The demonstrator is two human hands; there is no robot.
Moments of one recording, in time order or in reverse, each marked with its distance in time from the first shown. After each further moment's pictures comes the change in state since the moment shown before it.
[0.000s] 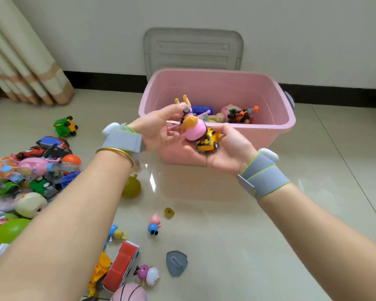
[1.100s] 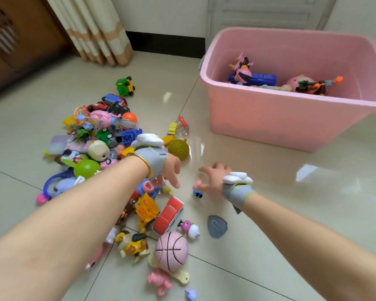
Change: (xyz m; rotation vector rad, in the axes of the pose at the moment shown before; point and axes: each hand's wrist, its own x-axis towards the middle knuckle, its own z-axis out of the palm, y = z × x) left_hand -0.062 -0.120 -0.099 1.262 -0.042 -0.737; right_hand 0.082 0.177 -0.067 -2.021 0.248 0.260
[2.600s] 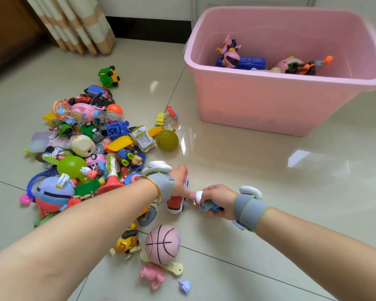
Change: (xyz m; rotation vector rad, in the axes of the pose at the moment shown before) left_hand 0.037 0.025 0.074 0.153 0.256 0.045; right_hand -0.055 0.017 0.028 1.178 -0.374 0.276
